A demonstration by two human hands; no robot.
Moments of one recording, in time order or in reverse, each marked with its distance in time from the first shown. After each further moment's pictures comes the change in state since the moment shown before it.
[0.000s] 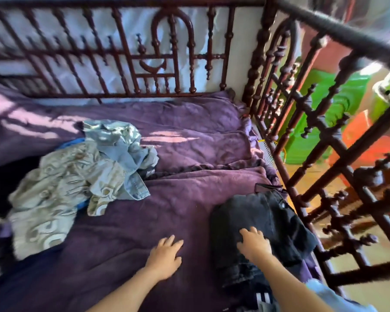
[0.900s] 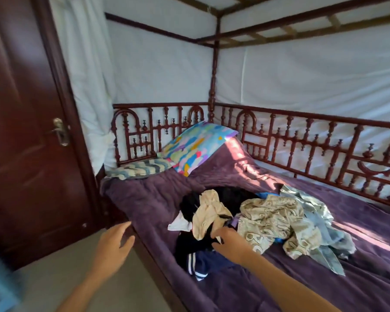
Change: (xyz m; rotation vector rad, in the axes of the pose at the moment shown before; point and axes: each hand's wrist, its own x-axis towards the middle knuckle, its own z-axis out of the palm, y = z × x) left_hand -0.582 -0.350 0.037 -0.503 1.195 -0.838; right_hand -0.352 -0.478 0.098 -0.073 0.112 -1.317
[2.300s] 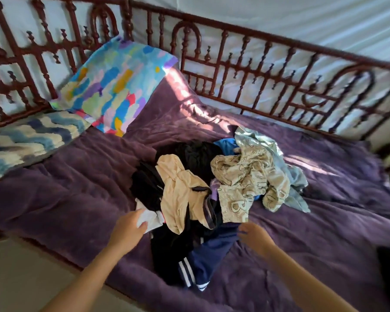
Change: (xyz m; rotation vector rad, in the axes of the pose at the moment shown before) left_hand 0.310 -0.077 0.223 -0.092 -0.705 0.153; right_hand 0.160 0.104 0.067 0.135 -0.040 0.910
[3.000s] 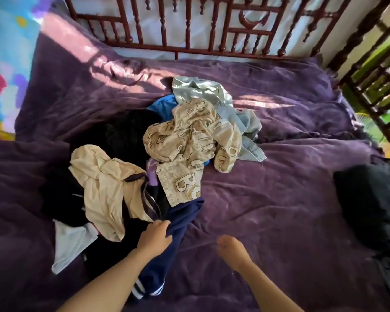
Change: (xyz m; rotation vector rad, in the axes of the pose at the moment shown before) left_hand 0.068 0.115 0.237 0.542 -0.630 0.199; right_hand 0.018 0.143 0.052 0.380 -0.090 0.318
